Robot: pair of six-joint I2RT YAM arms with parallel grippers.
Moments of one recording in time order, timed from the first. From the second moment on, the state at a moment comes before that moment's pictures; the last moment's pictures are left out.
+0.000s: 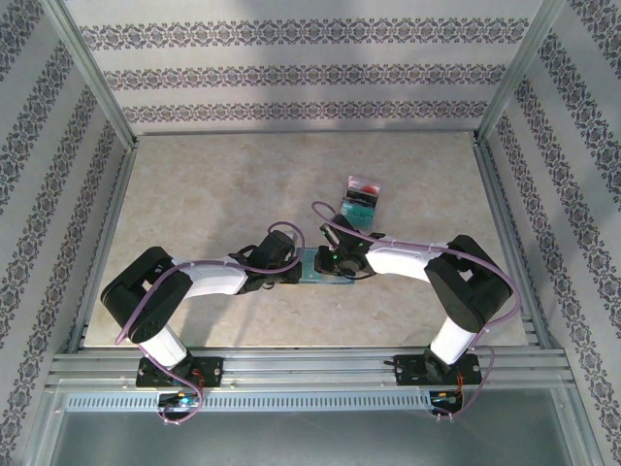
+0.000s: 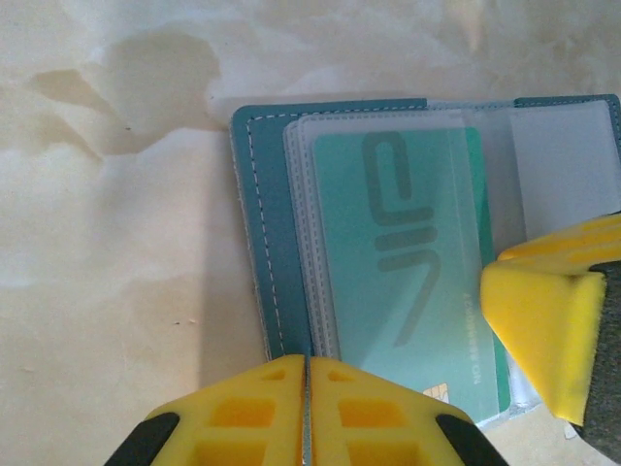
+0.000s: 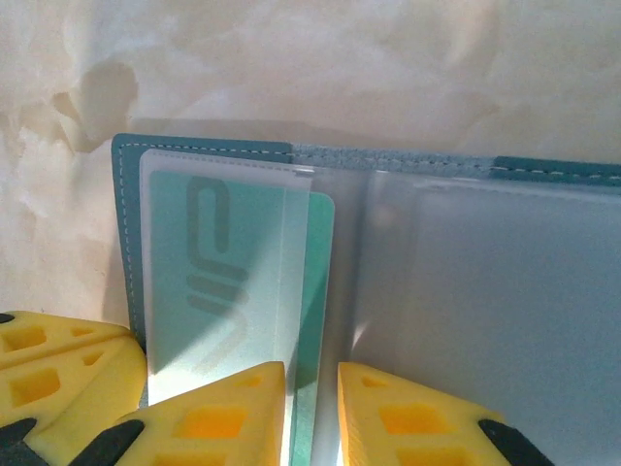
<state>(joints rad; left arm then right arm) -0.73 1.65 0.71 0.04 0.05 -0.66 0.70 1.69 0.87 -0.23 -0.14 0.79</state>
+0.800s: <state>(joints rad) -0.73 1.65 0.70 0.06 0.05 -0.67 0.66 1.63 0.72 0.07 -0.31 0.91</state>
